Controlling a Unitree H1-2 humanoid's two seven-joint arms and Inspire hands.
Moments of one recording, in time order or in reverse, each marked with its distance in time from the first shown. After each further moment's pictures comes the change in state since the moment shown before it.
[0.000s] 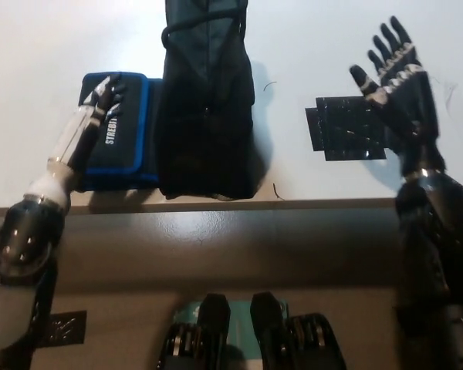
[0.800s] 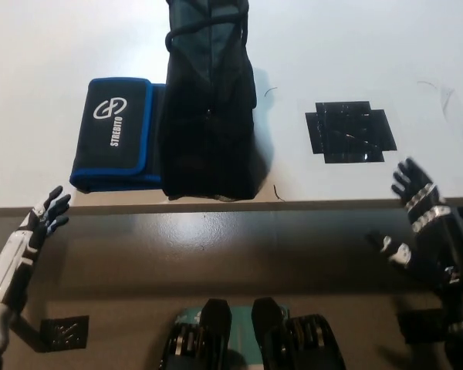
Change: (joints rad) left_arm 0.457 0.051 0.097 -0.283 -0.064 -0.150 -0.038; right_arm 0.527 -0.082 0.136 -0.427 -0.067 0.068 0.054
